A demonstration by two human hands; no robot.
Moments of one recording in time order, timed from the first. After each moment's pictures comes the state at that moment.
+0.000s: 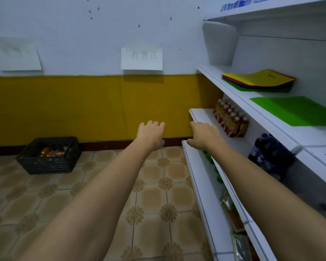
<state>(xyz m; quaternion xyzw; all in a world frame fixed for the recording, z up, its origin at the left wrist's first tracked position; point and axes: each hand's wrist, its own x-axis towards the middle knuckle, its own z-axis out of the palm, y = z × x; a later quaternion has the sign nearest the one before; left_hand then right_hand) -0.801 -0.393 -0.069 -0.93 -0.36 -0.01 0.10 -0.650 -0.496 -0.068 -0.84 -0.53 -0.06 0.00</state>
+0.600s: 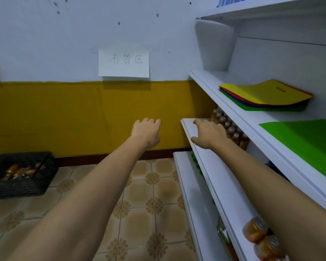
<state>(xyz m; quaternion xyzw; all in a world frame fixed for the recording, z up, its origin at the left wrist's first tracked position) -0.617 -0.218 -0.065 -0.94 -0.33 -0.04 0.10 -0.450 -0.349 -0.060 -0.86 -0.51 -0.08 0.02</state>
